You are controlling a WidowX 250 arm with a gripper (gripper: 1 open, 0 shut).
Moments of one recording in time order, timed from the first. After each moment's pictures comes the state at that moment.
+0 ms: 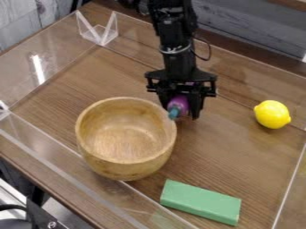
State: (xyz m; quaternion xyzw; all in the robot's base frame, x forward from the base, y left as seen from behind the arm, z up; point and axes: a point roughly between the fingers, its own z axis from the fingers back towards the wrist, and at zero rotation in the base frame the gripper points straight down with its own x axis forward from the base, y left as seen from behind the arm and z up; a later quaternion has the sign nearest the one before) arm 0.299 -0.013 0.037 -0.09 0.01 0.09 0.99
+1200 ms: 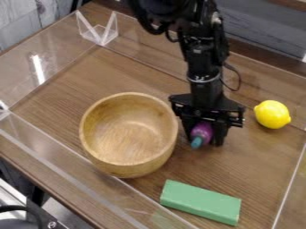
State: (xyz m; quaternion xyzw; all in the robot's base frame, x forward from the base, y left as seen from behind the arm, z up) arm 0.285 -0.064 0.023 -0.09 0.01 0.06 0.99
